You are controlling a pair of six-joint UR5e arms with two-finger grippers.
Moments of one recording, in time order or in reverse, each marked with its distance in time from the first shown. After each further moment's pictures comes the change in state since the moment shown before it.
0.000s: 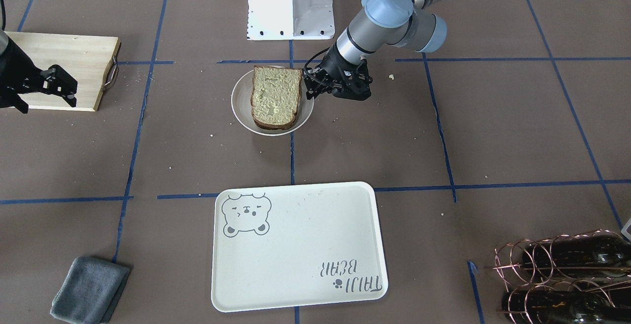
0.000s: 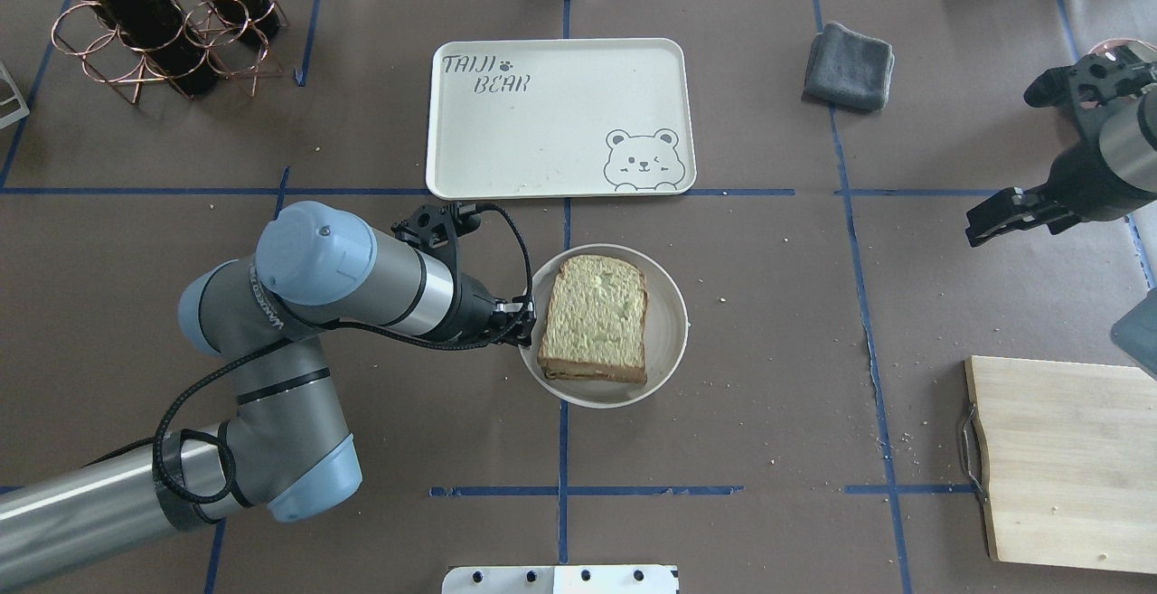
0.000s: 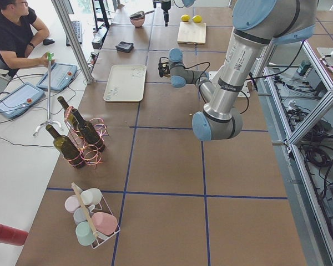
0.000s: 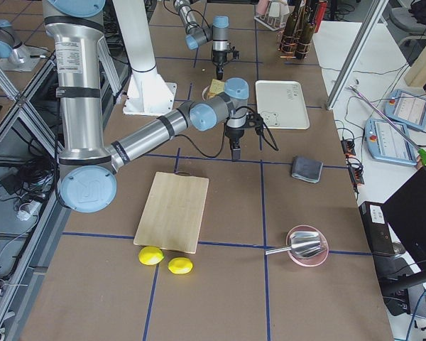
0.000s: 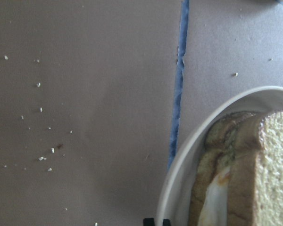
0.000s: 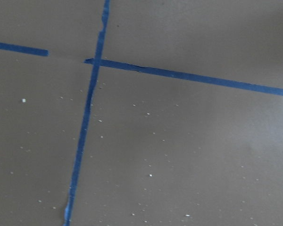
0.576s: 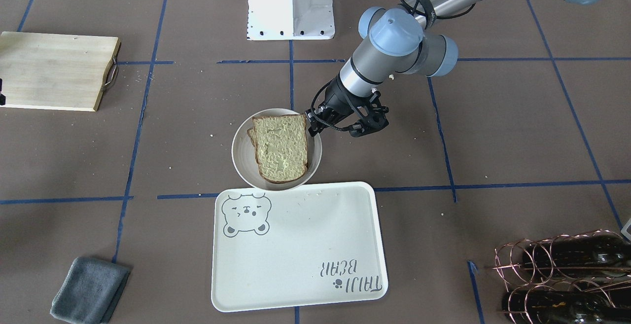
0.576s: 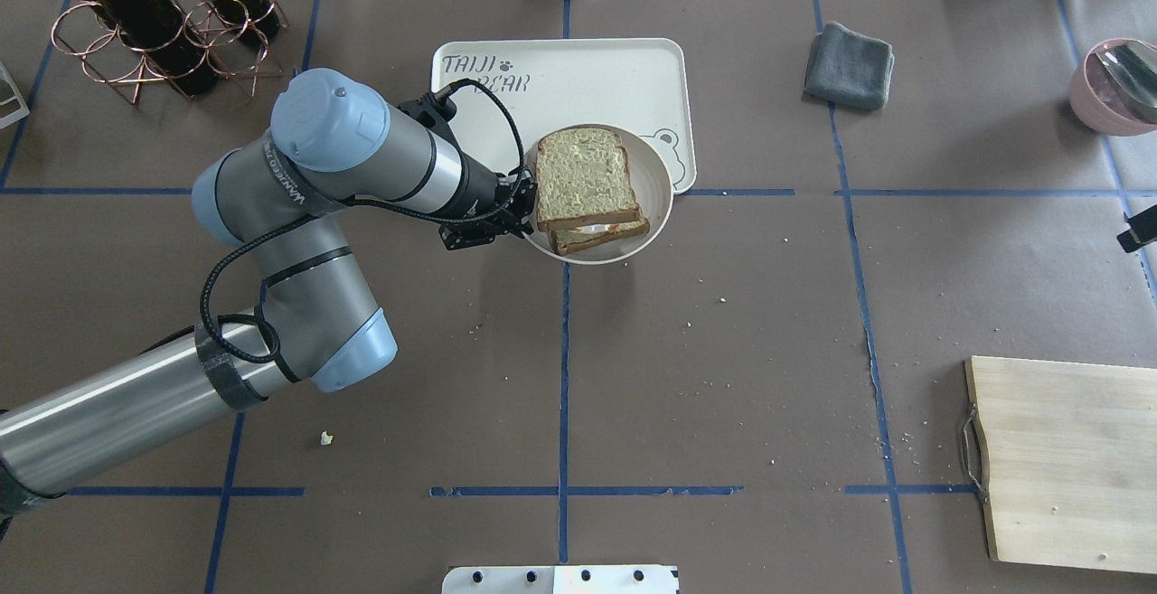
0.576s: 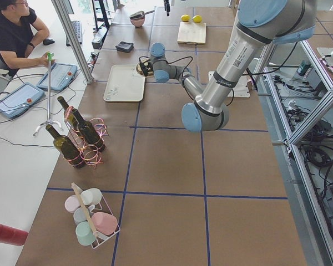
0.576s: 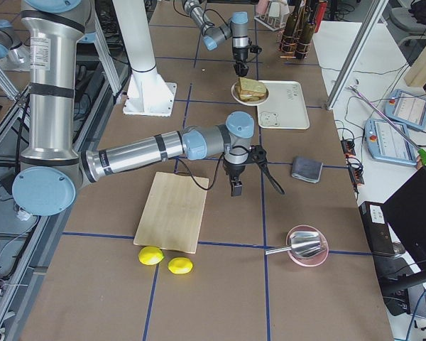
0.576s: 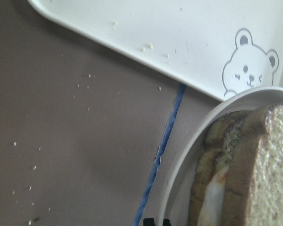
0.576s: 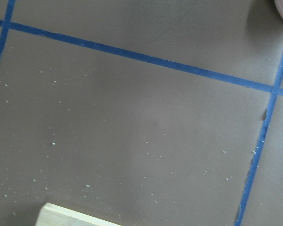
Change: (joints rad) left arm -0.131 -0.150 0.204 0.005 -0.020 -0.250; right arm 0.239 -0.095 -0.138 0.000 0.109 -0.396
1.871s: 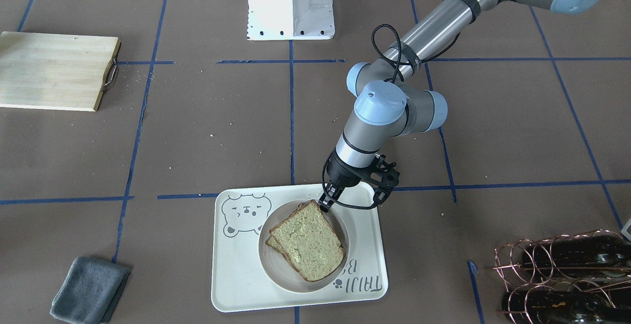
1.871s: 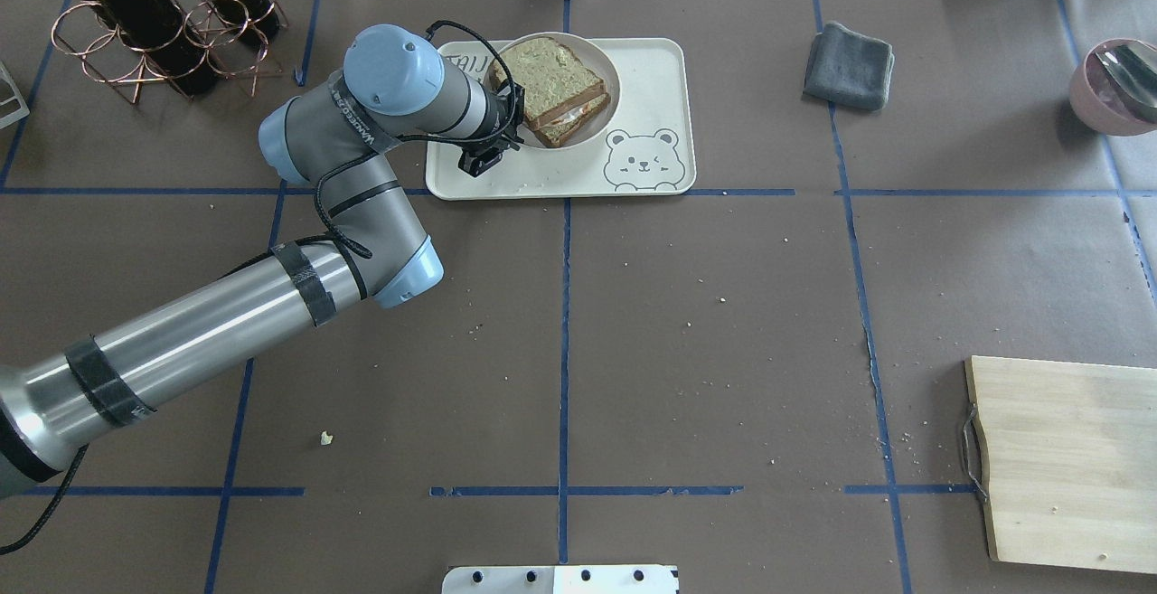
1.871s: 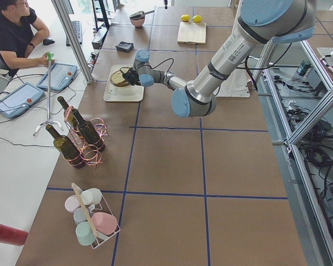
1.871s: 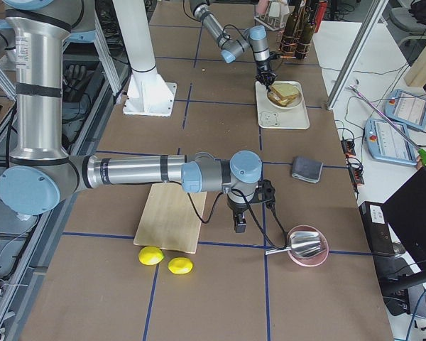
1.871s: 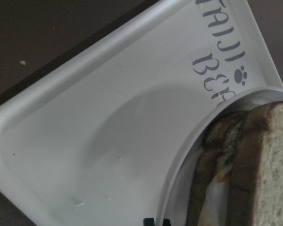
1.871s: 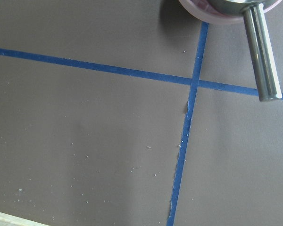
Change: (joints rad) left arm -0.051 -0.174 0.387 -0.130 0.190 -0.332; right arm 0.182 0.020 -0.173 0.027 0.067 -0.135
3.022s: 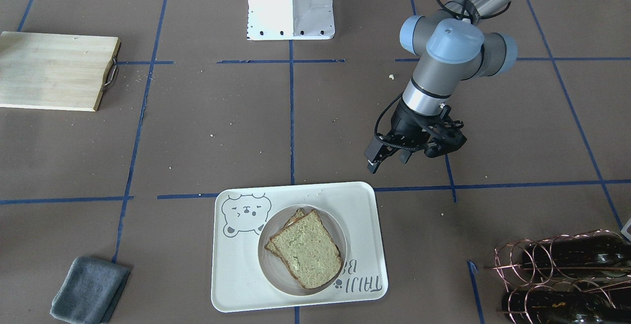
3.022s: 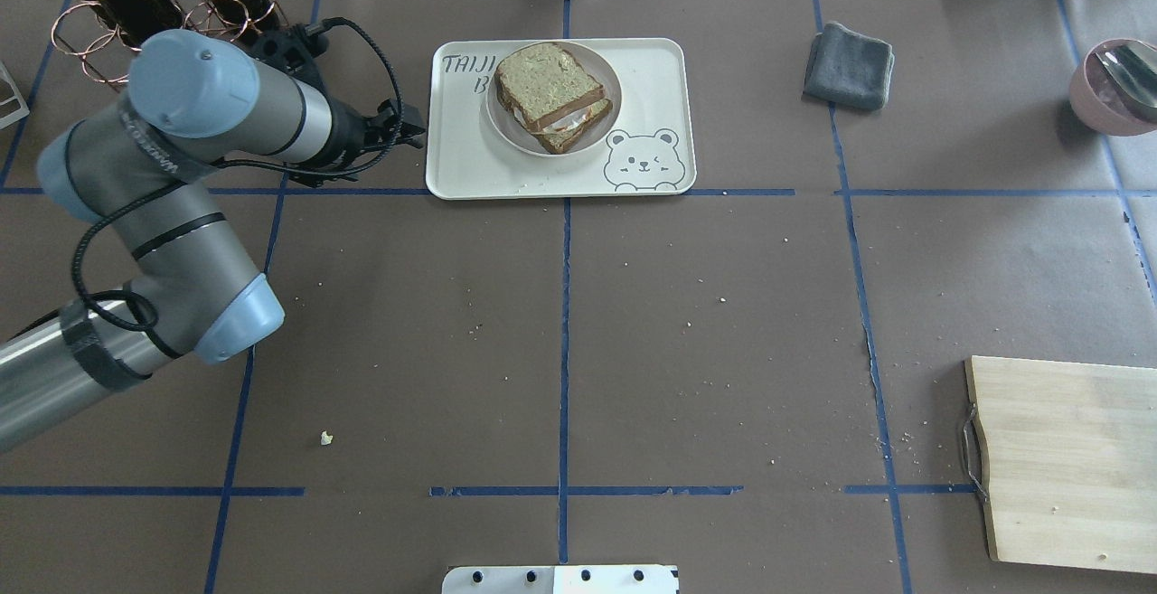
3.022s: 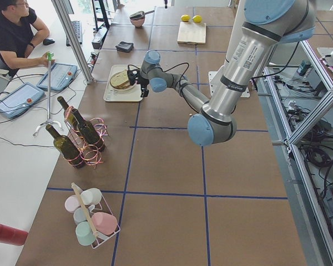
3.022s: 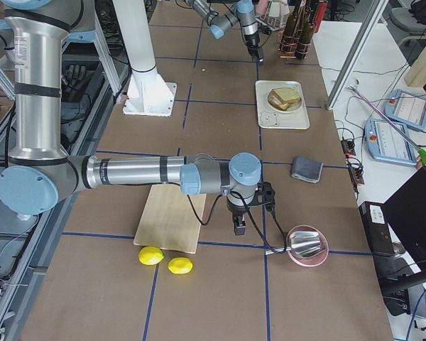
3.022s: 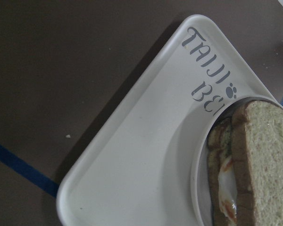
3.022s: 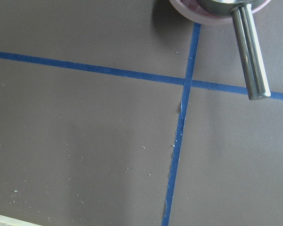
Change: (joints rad) left arm -0.070 0.398 -0.599 0.305 -0.018 0.723; right arm 0.010 -0.002 -0.011 0.004 -0.005 -0.003
